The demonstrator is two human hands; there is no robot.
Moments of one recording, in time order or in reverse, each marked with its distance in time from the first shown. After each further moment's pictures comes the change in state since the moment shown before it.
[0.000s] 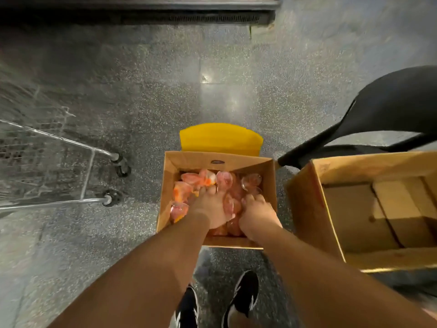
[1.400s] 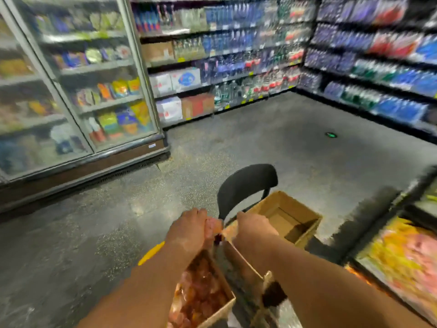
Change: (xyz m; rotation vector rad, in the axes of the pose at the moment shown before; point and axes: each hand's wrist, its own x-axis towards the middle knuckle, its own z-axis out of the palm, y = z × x) left_hand -0.236 0.136 -0.257 0.375 0.523 0.542; right_hand -0.331 0.018 -0.206 0.195 0.528 0.181
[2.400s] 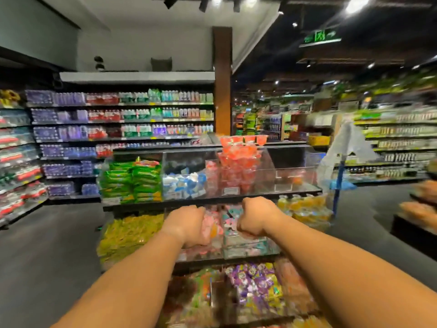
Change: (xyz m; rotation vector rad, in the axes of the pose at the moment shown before) left_hand -0.330 0.721 -0.232 0.089 0.271 1.205; right_hand -0.707 0.422 -0.197 0.001 0.612 0.963
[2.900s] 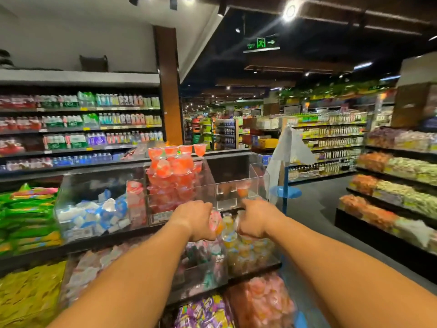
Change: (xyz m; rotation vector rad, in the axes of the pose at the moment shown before) left_hand 0.244 0.181 0.009 -0.017 0.021 0.248; right_hand 0.104 0.234 -0.020 0.031 0.009 0.216
